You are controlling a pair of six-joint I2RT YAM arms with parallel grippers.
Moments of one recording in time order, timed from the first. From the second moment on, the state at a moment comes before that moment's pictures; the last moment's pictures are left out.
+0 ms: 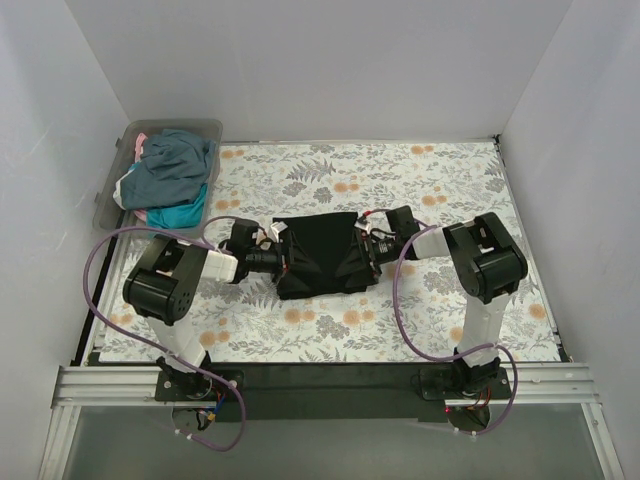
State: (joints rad) left arm -0.35 1.78 0.64 0.39 1.00 -0.98; right arm 0.40 1.92 0.90 0.04 -1.18 0.58
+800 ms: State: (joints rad) left arm -0.27 1.73 0.76 0.41 1.04 -0.90; right arm 0.46 1.89 1.06 0.13 -1.13 0.64
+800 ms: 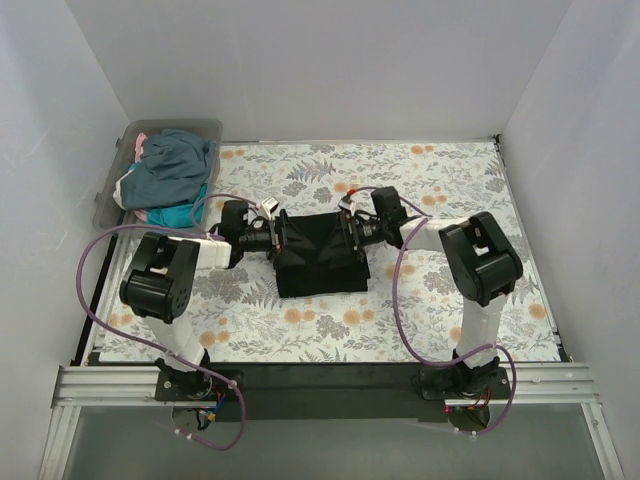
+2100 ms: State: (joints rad) left arm -0.10 2.19 1.24 0.36 1.03 -0.85; right arm 0.28 2.29 1.51 0.17 -1.07 0.62
